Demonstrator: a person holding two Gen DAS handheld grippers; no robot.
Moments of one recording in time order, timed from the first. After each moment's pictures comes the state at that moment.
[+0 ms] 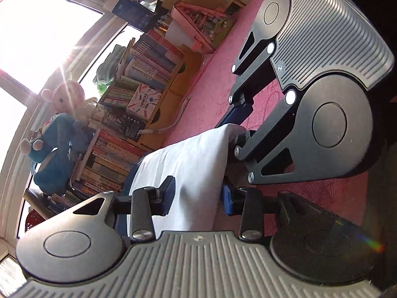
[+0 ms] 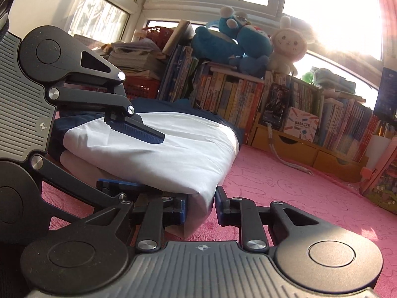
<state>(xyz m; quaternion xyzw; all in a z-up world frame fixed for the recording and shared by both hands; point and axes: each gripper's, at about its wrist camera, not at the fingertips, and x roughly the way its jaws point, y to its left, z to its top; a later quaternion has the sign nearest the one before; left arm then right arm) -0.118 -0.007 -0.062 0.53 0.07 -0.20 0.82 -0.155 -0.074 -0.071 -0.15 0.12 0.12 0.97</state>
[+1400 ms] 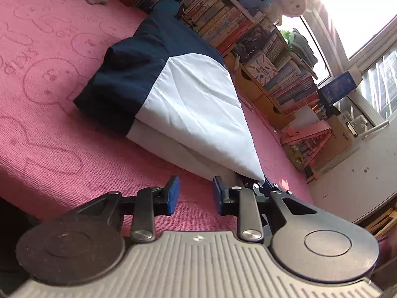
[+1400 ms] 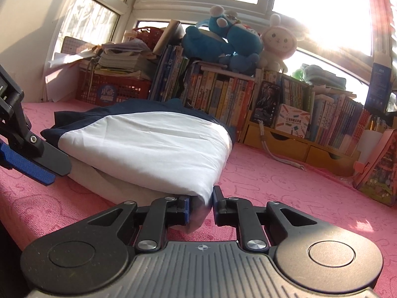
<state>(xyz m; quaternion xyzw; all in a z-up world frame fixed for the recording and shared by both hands) -0.133 0.130 -0.031 -0.36 0.35 -0.14 0.85 -0.160 -0.076 -0.068 -0.13 0.12 0.11 0.98</state>
